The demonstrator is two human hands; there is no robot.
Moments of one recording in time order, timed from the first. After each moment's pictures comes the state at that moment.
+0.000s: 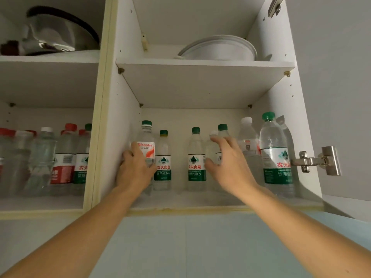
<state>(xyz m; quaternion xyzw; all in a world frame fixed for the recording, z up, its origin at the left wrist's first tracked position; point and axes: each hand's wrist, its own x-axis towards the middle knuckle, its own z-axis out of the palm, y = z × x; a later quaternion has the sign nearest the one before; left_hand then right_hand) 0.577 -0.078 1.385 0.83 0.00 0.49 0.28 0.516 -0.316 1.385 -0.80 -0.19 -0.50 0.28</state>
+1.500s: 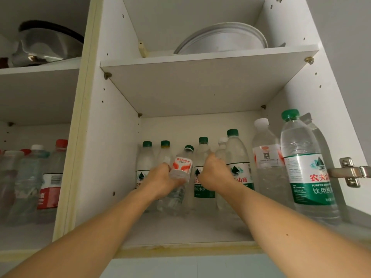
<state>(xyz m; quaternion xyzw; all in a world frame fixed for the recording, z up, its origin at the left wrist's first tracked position) 0.657 -0.114 1.416 0.89 -0.11 0.31 0.30 0.643 -0.284 1.426 -0.88 -0.07 -0.36 0.31</state>
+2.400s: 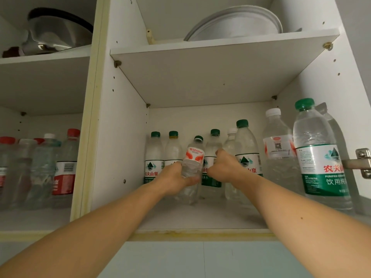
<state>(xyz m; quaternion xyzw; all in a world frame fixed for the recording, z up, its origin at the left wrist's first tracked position) 0.642 -0.118 1.400 0.90 -0.18 0.25 0.31 0.647 -0.291 1.424 -0.89 -0.08 -0.27 0.35</state>
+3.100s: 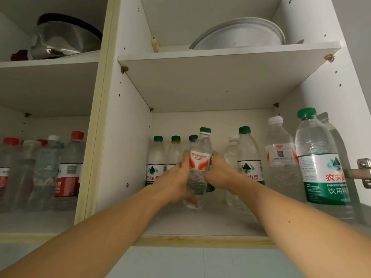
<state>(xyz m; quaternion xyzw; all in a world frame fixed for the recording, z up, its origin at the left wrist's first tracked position) 0.639 -0.117 1.402 0.92 -0.21 0.30 0.13 0.659 -0.281 1.422 -0.85 -0.21 -0.24 0.42</state>
